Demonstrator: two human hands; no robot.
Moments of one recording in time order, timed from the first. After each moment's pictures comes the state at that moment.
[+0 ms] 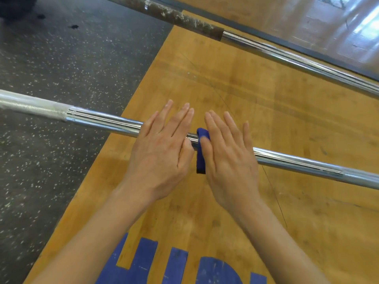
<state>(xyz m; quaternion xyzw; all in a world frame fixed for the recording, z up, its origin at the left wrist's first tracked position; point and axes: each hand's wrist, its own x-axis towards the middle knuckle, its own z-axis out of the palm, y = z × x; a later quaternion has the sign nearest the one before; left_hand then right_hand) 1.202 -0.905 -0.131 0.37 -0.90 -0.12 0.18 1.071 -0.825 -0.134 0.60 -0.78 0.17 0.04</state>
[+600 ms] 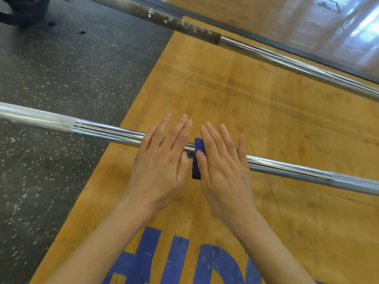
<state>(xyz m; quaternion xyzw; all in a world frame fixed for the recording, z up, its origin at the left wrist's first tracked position) 1.221 -0.875 -0.134 0.37 -0.91 -0.10 0.17 1.092 -0.795 -0.131 0.59 -0.79 0.17 0.01</state>
